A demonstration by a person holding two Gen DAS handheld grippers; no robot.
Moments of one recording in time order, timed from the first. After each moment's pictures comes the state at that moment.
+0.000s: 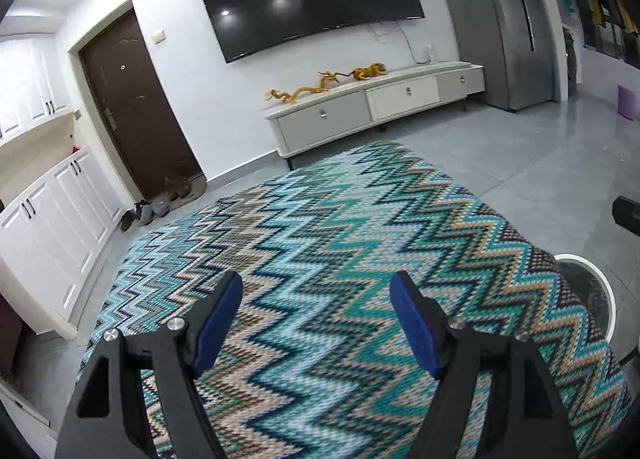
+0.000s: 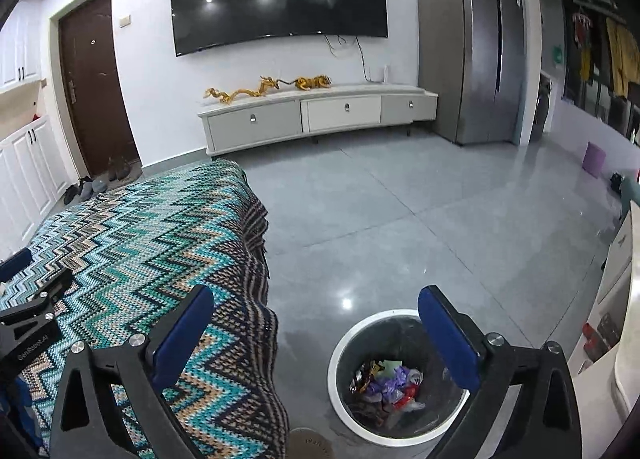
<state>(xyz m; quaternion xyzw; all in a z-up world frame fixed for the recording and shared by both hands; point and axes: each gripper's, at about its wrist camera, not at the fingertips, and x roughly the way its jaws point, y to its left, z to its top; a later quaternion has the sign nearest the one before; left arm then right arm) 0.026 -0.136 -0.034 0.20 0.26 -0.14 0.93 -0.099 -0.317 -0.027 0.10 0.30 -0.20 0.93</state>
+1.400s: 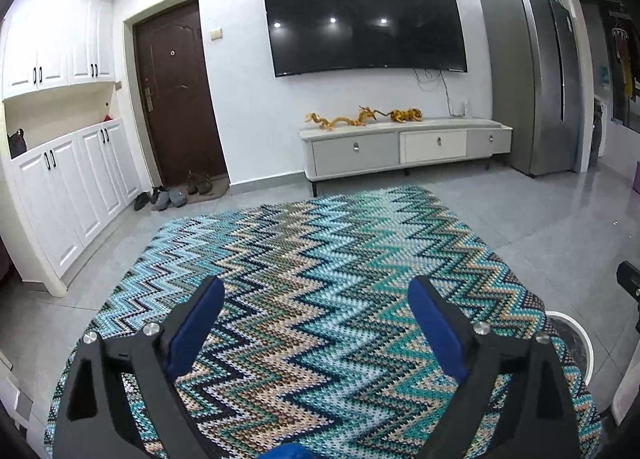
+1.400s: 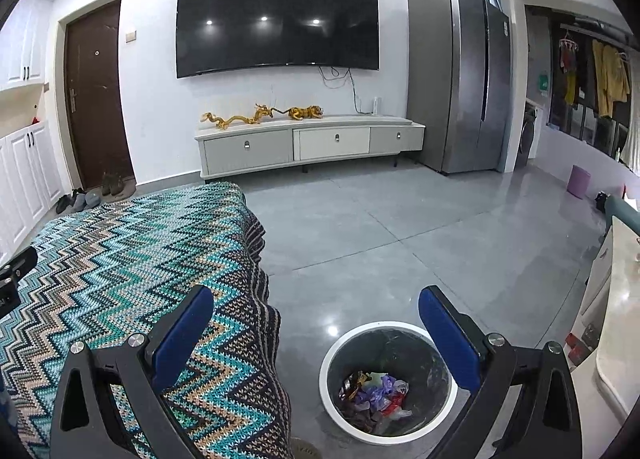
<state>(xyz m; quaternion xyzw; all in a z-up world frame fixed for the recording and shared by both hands) -0.004 -0.077 -0.005 0.10 0.22 -0.11 0.96 -0.141 -0.295 -0.010 0.07 0.25 -0.23 0.94</state>
